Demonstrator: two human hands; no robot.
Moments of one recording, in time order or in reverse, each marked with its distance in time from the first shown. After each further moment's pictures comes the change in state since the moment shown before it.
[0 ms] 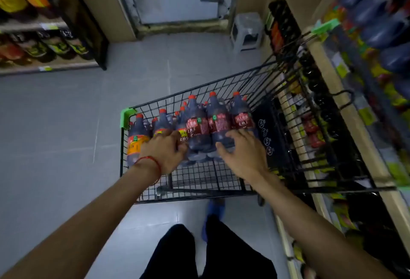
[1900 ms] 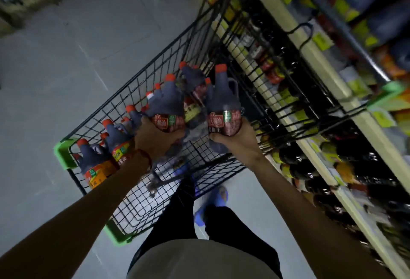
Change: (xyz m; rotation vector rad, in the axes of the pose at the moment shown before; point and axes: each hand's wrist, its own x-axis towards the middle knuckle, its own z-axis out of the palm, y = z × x) left_hand 0.127 0.018 0.055 -0.558 -0.202 -0.083; right_hand -0.002 0.064 0.055 0.890 0.220 0.795
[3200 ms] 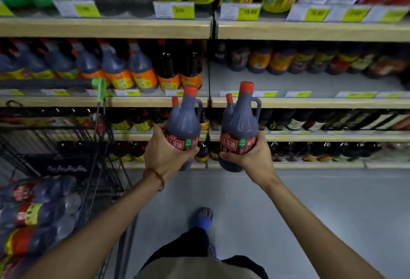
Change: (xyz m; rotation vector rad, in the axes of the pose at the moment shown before) left_hand -0.376 0.180 0.321 0.215 -0.378 0.981; right_hand -0.371 0.258 -0.325 0.500 0.967 0.029
